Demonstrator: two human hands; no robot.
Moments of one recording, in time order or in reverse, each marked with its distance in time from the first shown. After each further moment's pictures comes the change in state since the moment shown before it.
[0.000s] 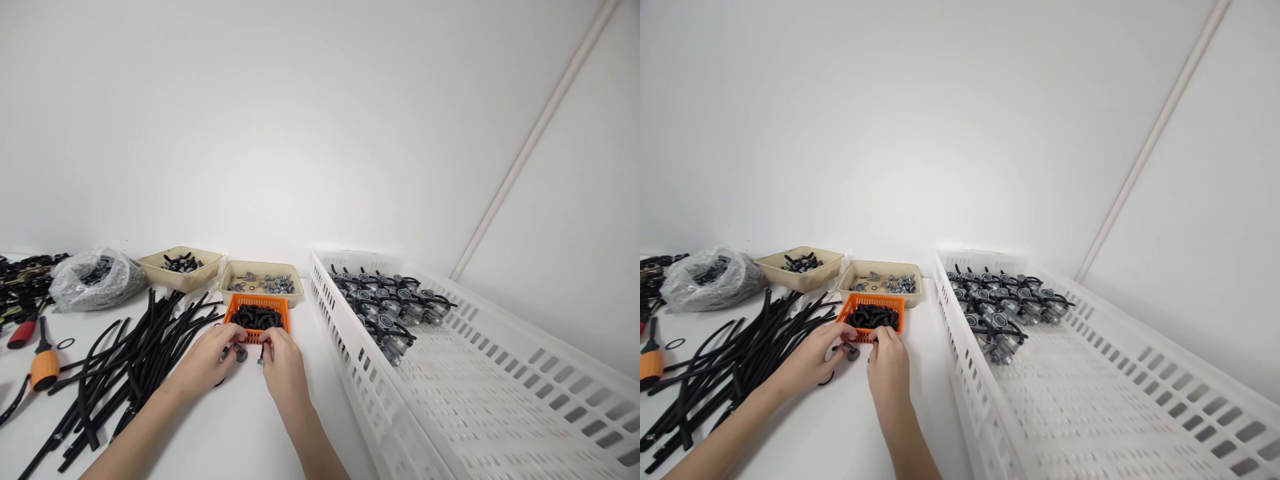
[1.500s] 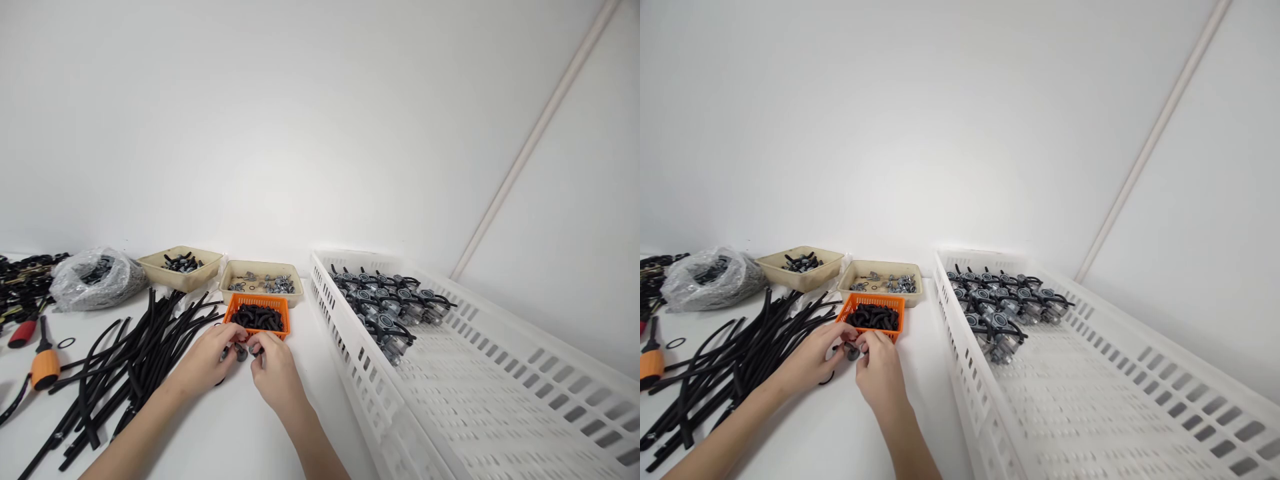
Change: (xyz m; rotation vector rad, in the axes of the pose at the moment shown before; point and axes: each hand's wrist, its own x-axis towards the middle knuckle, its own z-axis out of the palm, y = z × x) left_hand 0.001 0.001 -0.001 -0.036 -0.003 0.010; right_hand -0.004 -0.004 0.003 0.144 -0.112 -0.132
